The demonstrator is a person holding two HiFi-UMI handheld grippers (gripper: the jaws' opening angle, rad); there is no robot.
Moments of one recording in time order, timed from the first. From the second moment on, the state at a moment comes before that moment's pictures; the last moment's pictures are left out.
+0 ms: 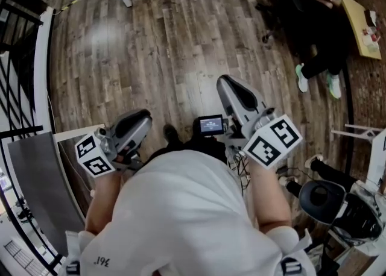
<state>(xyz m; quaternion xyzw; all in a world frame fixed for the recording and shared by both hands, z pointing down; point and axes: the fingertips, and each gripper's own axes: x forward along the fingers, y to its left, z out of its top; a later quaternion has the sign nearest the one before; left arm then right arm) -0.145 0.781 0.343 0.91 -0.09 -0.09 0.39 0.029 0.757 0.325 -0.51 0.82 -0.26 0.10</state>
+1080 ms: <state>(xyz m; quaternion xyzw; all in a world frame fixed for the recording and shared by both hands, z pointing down) -0.162 0.750 0.340 0.91 -0.13 -0.12 0.38 0.001 0.727 0.332 -0.46 0.84 -0.27 0.09</state>
